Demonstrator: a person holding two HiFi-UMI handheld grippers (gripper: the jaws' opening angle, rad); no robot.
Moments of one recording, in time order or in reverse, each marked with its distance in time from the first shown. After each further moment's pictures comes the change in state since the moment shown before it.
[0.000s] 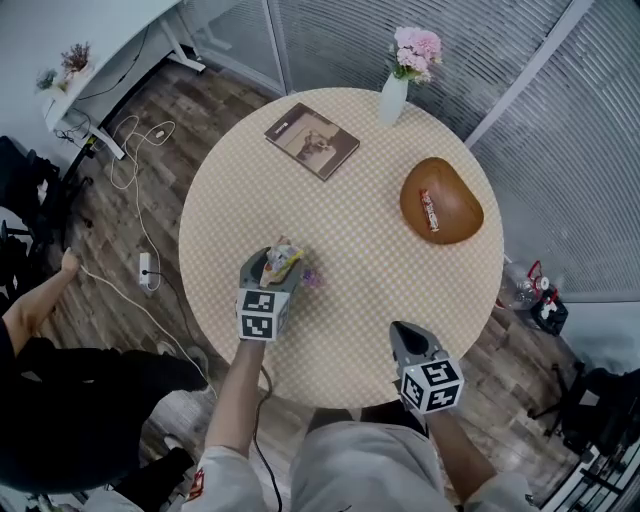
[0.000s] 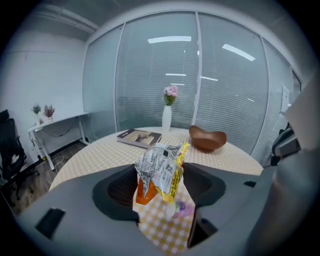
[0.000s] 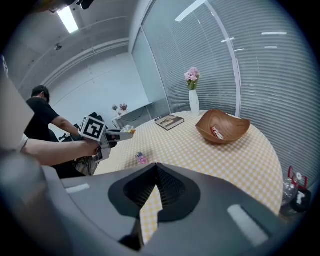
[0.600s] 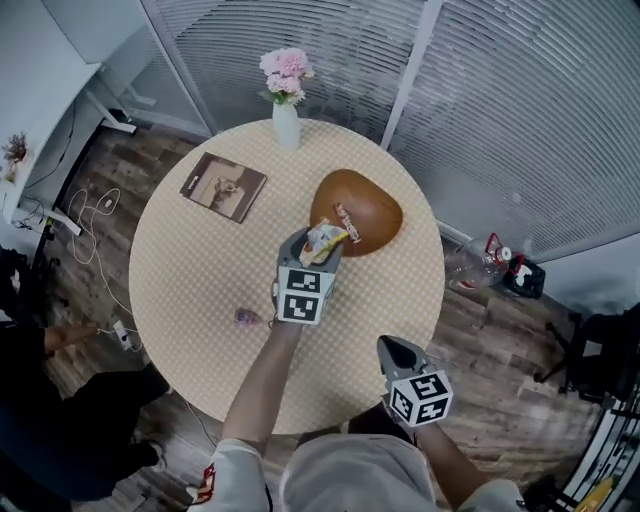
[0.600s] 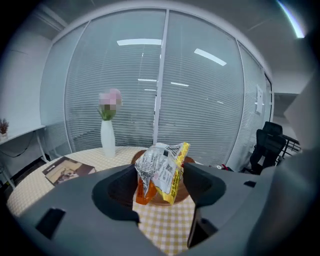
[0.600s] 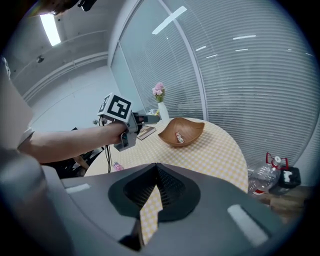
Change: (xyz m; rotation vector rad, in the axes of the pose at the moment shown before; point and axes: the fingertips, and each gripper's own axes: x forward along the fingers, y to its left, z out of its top) left arm 0.132 -0.244 0.132 0.156 -0.056 -0.289; right arm -0.075 -0.098 -0.005 0.168 -0.112 -0.159
